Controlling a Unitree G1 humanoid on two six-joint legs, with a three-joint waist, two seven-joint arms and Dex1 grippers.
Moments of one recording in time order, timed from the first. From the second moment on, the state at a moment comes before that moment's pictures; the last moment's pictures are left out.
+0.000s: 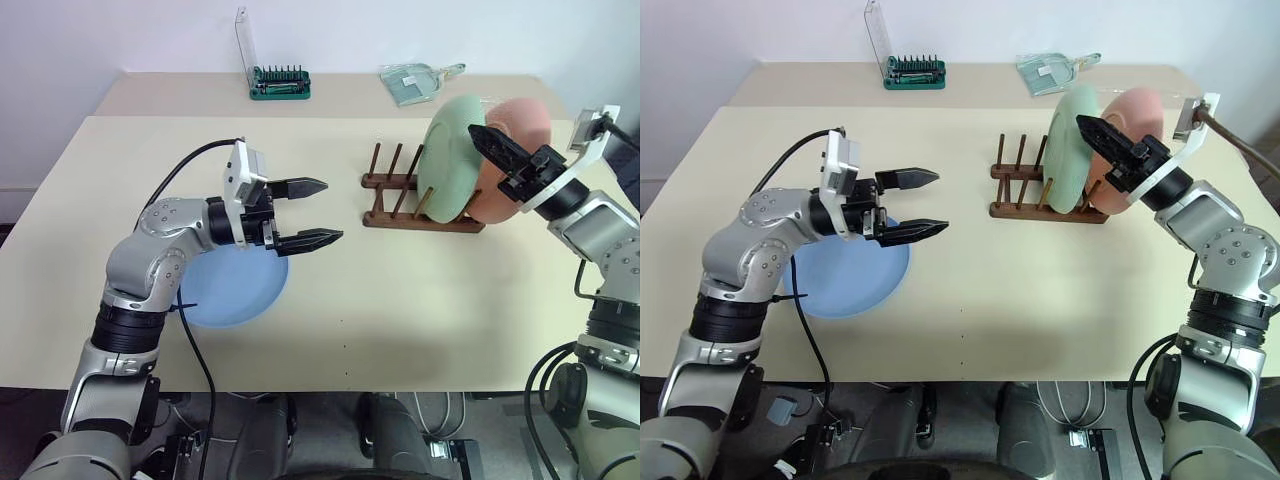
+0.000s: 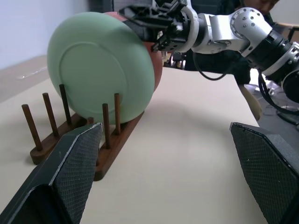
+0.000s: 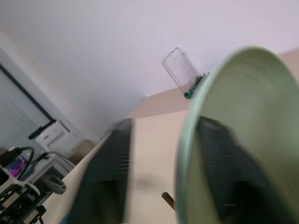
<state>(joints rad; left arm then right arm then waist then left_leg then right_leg) -0.63 0.51 -0.05 -0.12 -0.58 0.50 -1.07 -0.63 -0.62 -0.45 0.10 1.06 0.86 0.58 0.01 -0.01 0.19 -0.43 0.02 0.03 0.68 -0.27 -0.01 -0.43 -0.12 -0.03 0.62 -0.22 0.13</state>
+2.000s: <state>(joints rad) -0.84 1.02 -0.30 0.34 -0.42 1.39 -1.07 -0.45 -0.69 -0.16 -0.33 0.96 0.76 0.93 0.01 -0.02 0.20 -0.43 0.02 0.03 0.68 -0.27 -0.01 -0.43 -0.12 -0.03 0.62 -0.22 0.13</state>
